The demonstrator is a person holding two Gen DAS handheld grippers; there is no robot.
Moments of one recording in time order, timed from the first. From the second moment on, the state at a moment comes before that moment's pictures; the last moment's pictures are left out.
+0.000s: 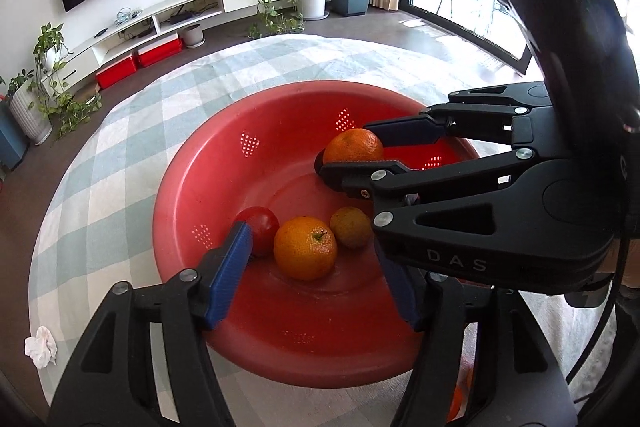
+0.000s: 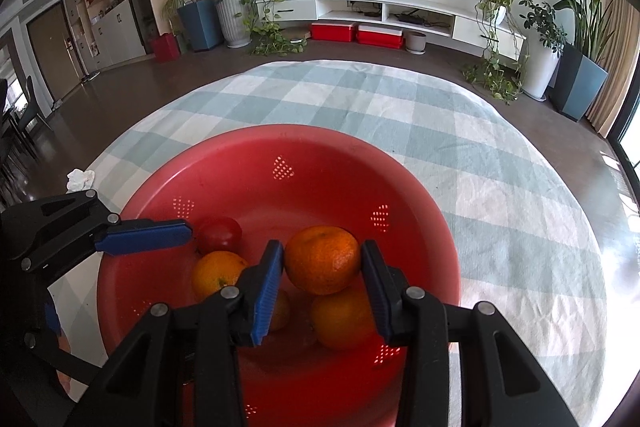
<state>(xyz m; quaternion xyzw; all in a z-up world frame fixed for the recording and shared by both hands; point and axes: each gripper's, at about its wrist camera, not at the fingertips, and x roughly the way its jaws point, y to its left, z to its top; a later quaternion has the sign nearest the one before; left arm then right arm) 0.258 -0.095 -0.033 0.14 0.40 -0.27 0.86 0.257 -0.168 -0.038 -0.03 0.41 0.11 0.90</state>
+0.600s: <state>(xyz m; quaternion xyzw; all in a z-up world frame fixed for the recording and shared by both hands) 0.215 -0.057 -0.002 0.11 0.37 -0.26 0.88 0.225 -0.171 -0.004 -0.01 0.37 0.11 0.92</state>
